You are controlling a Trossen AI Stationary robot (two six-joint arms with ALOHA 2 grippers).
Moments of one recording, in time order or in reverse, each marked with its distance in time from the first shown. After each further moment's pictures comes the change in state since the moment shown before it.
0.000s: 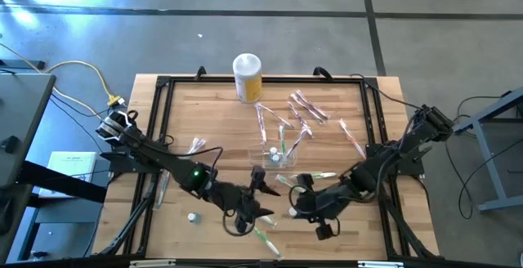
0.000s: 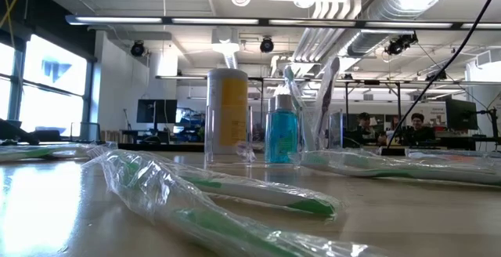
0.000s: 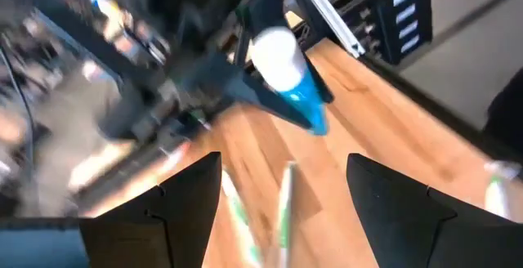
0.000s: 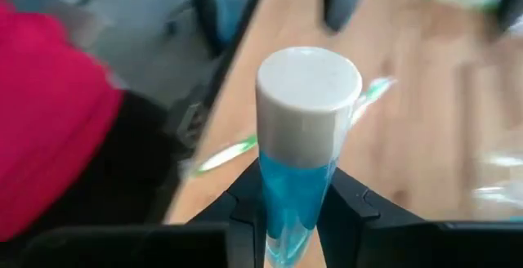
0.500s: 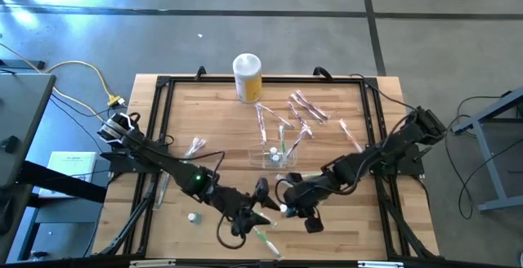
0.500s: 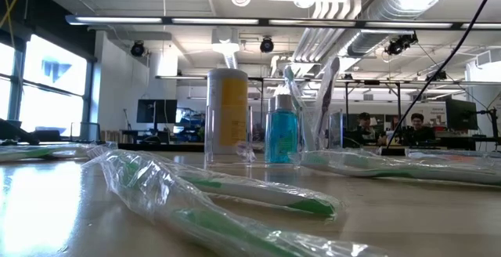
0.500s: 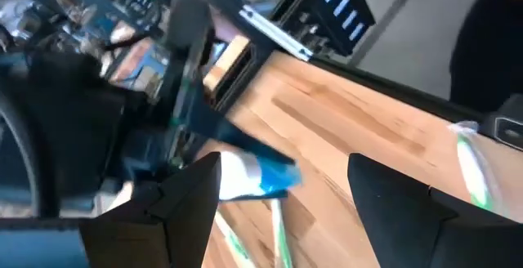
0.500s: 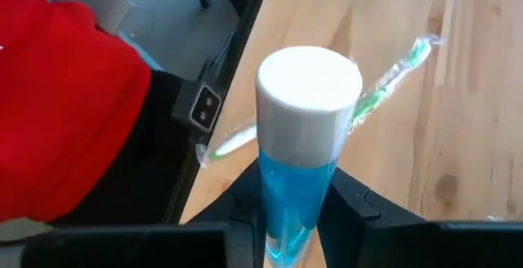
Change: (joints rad) left arm 0.000 0.024 -0.002 0.022 0.142 0.258; right arm -0.123 0.073 0.000 0.016 -0.227 -0.004
